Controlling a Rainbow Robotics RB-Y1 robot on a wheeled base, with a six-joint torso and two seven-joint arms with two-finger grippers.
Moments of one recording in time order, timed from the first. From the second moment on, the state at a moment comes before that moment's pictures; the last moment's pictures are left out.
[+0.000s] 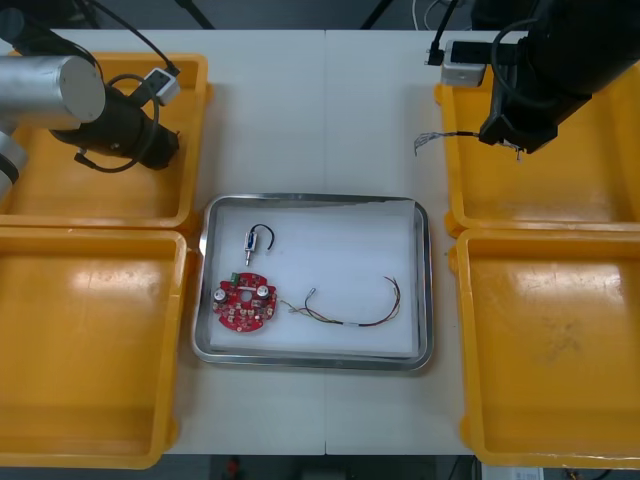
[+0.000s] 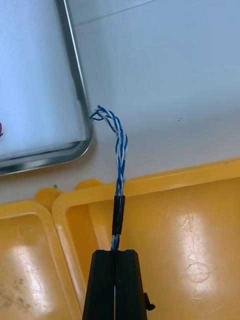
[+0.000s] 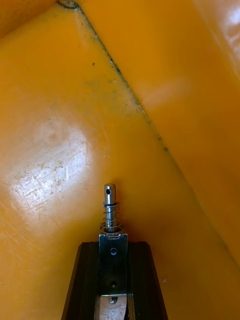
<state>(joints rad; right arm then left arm) -1.00 -0.64 0.14 -1.54 -0.90 1.91 2.35 -0.90 0.65 -0.29 -0.98 0.86 1.06 -2.02</state>
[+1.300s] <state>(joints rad) -0.84 -0.40 0.59 -1.80 -0.56 1.77 2.01 -0.89 0.74 -0.04 -1.38 0.85 1.71 -1.71</state>
